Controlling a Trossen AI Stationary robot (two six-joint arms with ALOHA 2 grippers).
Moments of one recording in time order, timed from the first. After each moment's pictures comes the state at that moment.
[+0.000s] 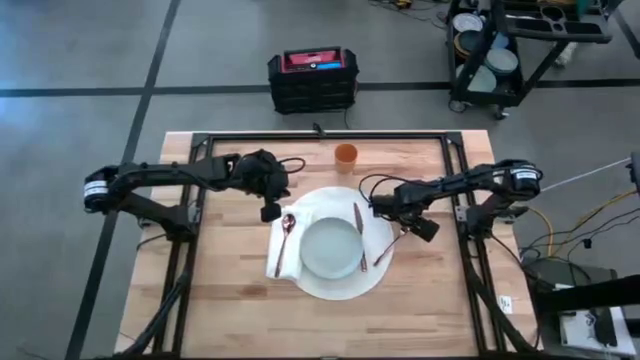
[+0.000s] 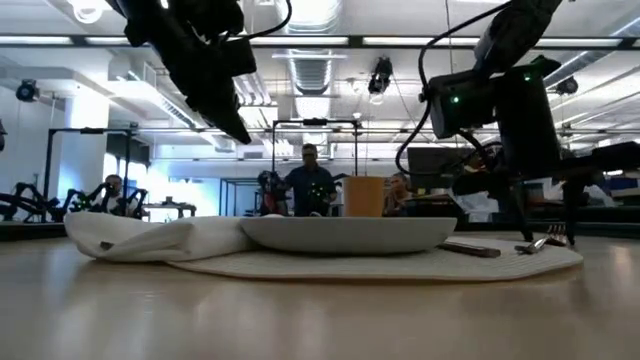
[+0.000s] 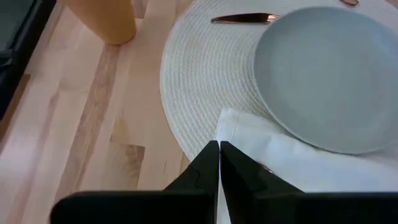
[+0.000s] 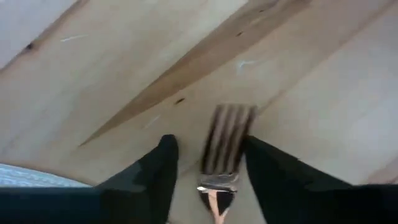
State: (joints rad) left arm 0.27 1.26 0.90 -0.47 0.06 0.11; right arm -0.12 1.62 0.79 -0.91 -0.01 2.15
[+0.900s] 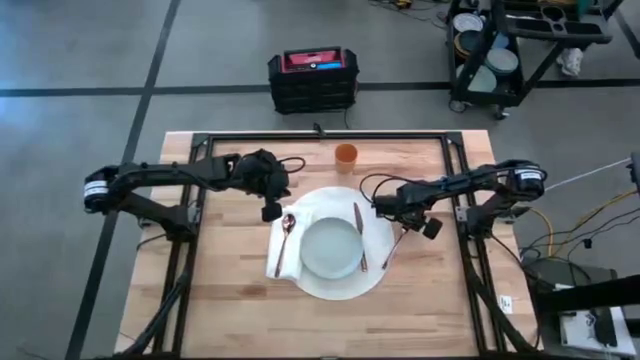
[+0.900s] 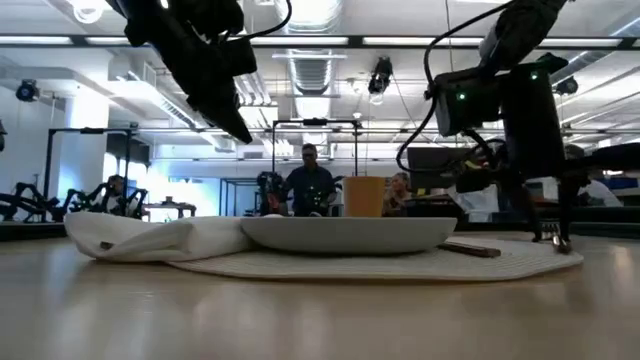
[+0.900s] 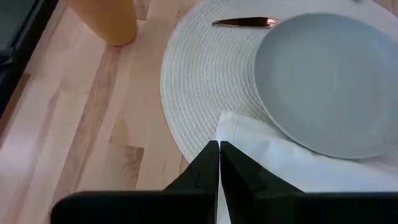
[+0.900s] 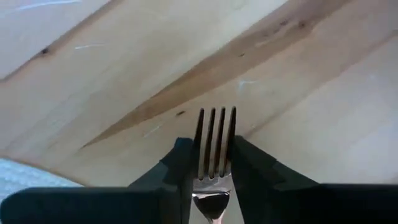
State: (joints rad) left arm 0.27 1.26 0.90 -0.46 0.06 0.09; right arm -0.12 1.56 0.78 -0.92 0.05 2.05
